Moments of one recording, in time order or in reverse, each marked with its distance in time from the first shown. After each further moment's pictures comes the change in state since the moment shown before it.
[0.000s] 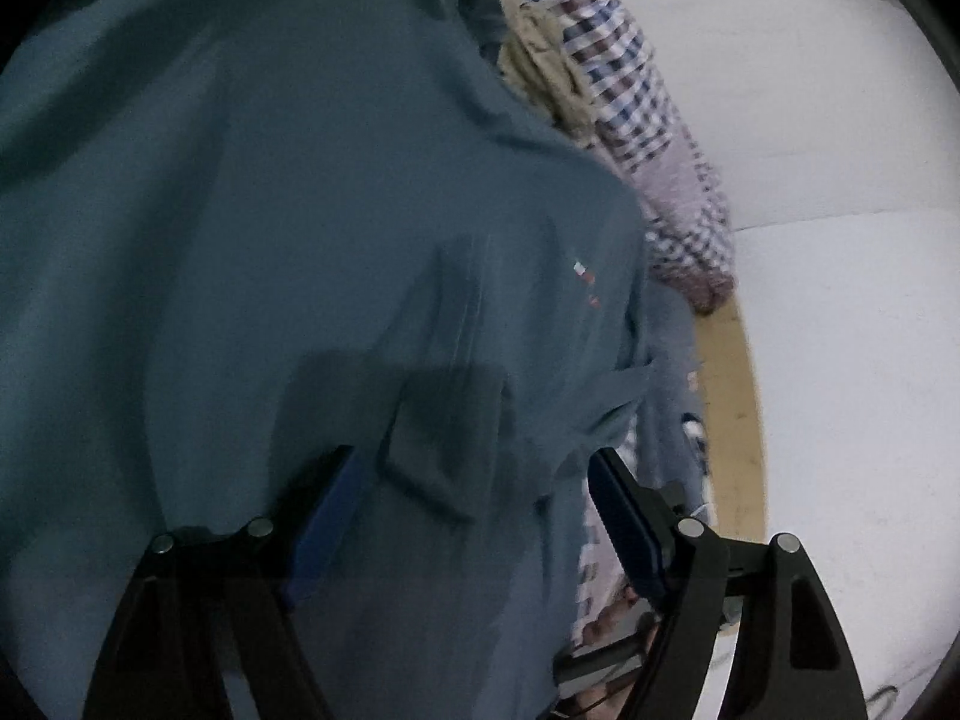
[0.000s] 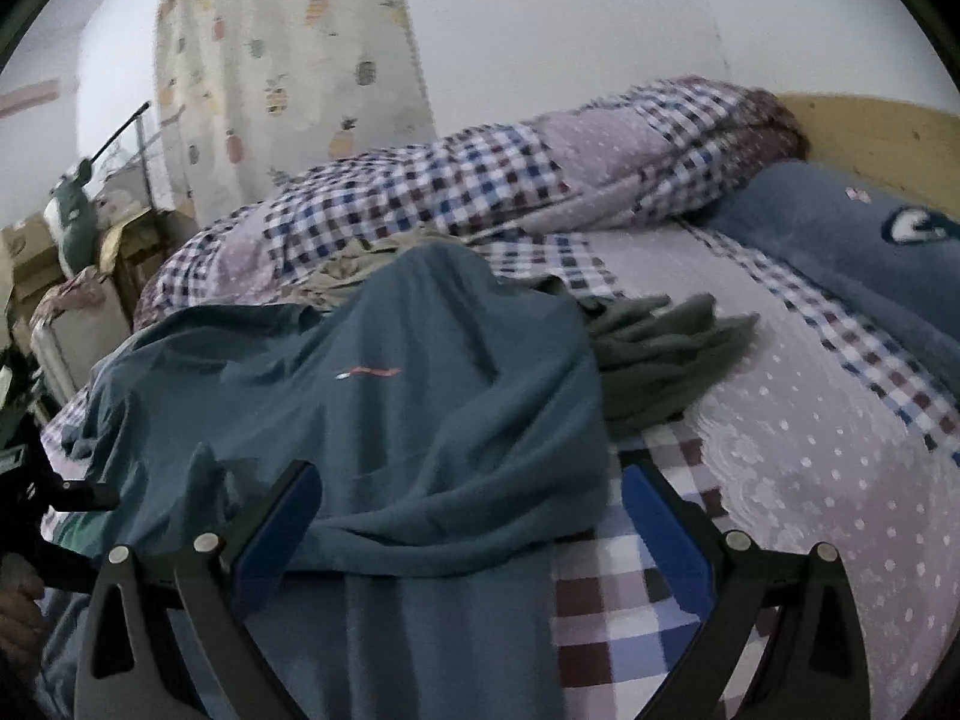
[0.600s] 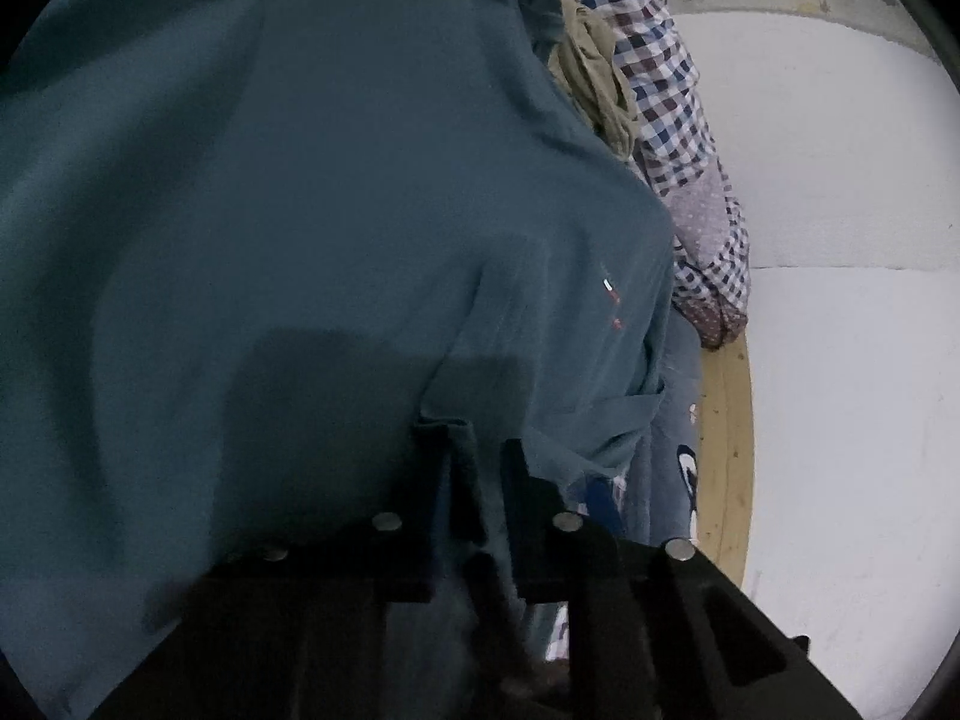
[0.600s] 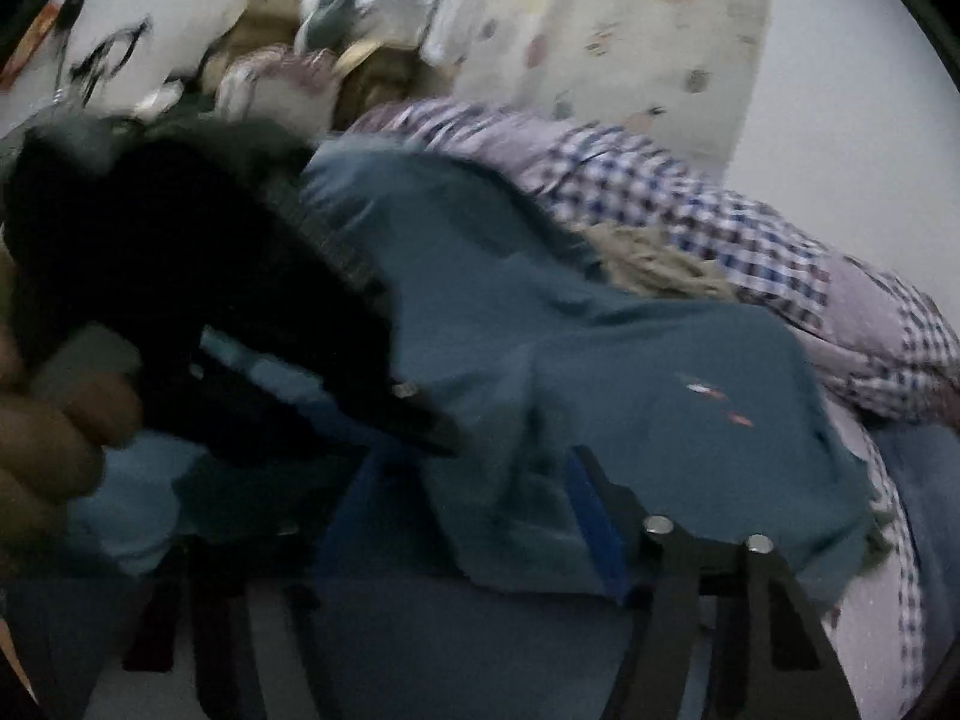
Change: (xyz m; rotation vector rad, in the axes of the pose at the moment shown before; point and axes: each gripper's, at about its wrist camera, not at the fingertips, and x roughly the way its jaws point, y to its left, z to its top) left arm 0.019 0.016 0.006 -0.117 -0.007 -0.067; right arm 0.036 0.207 -0.072 -0.711 0.100 0.211
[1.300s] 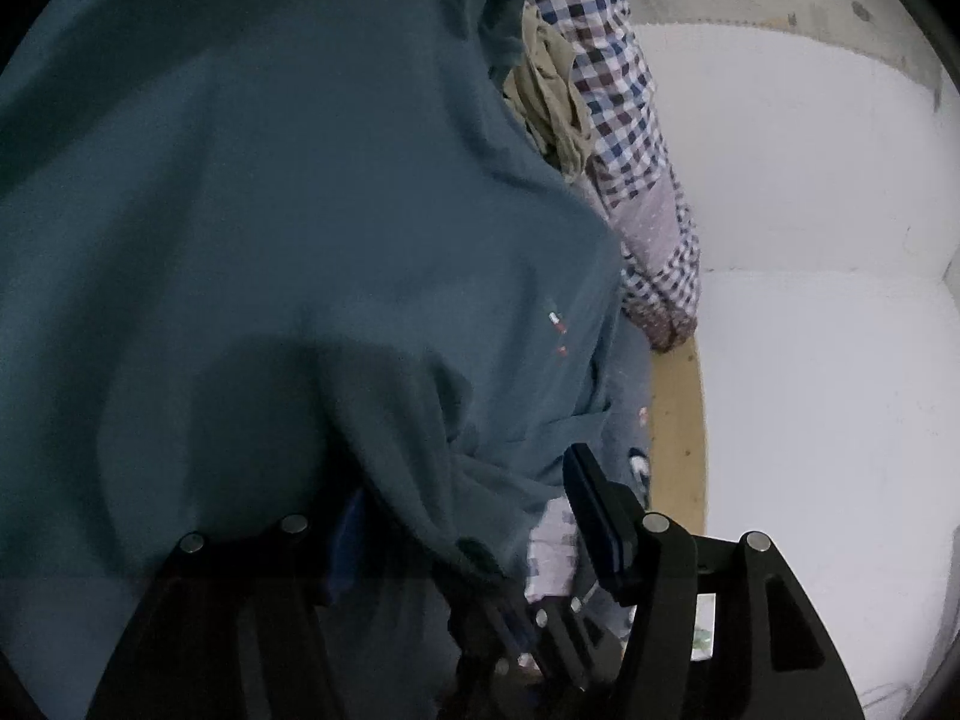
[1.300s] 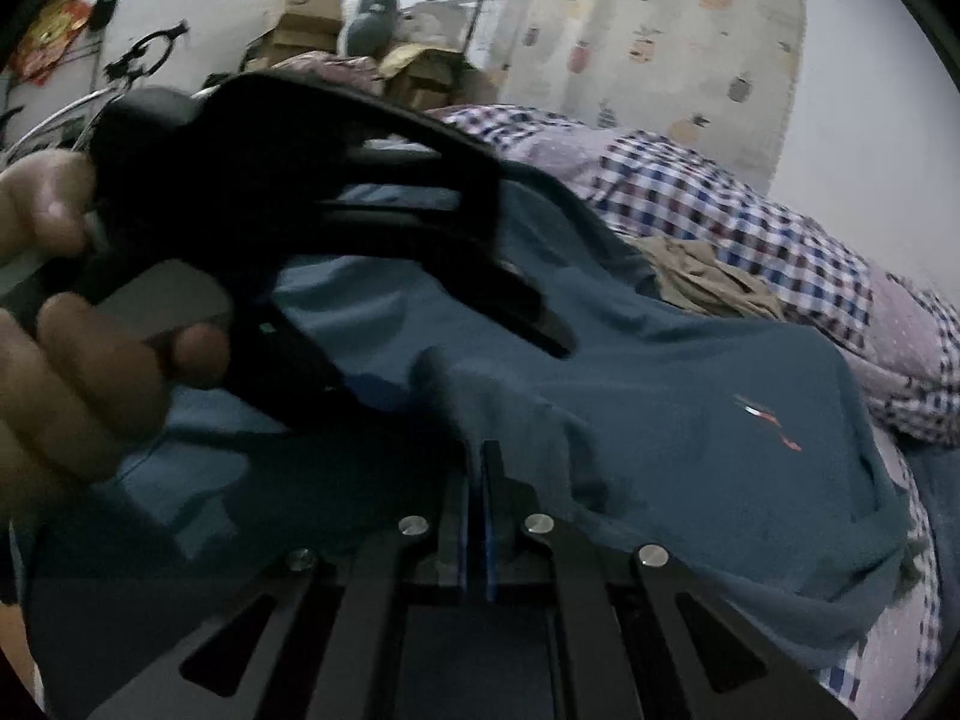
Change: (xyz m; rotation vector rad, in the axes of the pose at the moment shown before) left arm -0.011 0.005 0.028 0.026 -0.002 -0.101; right arm -0.004 0.003 0.008 0.000 -0.061 0.124
